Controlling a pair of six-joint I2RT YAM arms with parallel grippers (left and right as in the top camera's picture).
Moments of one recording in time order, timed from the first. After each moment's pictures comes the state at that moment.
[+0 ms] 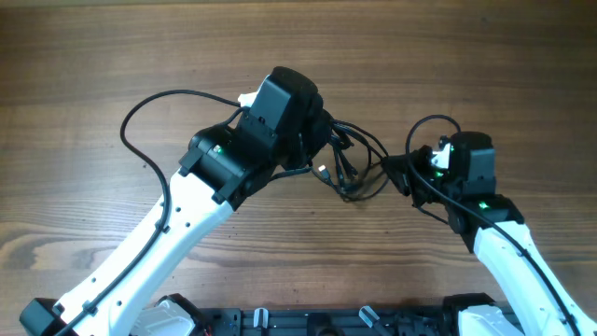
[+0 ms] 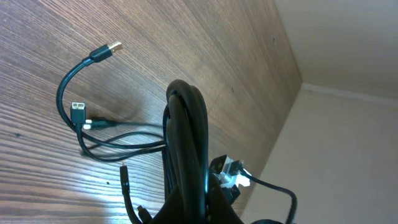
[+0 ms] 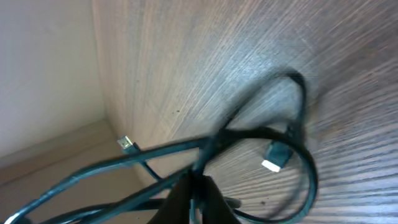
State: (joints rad) left arm -0.68 1.42 1.43 -0.78 0.08 -1.40; right arm 0.09 1.17 0.55 -0.18 -0.54 1.23
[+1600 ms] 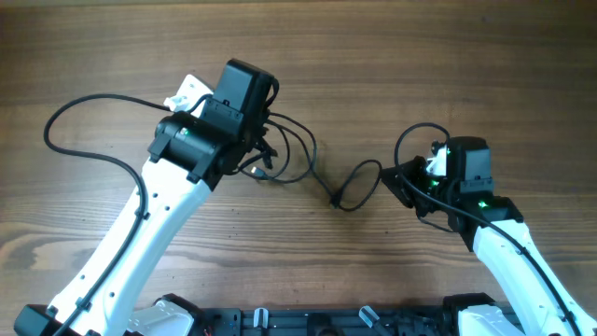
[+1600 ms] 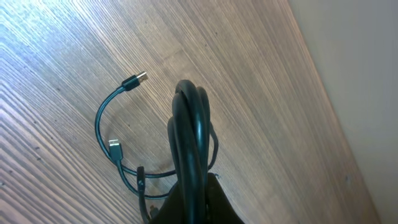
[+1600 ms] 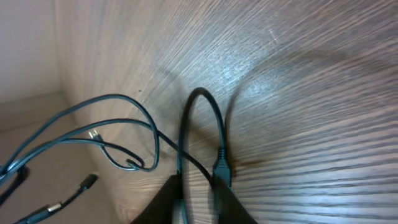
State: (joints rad) left arm -0.50 1.42 1.43 -1.01 -0.30 -1.39; right arm 0.09 1.18 0.55 -0.30 -0.54 0.97
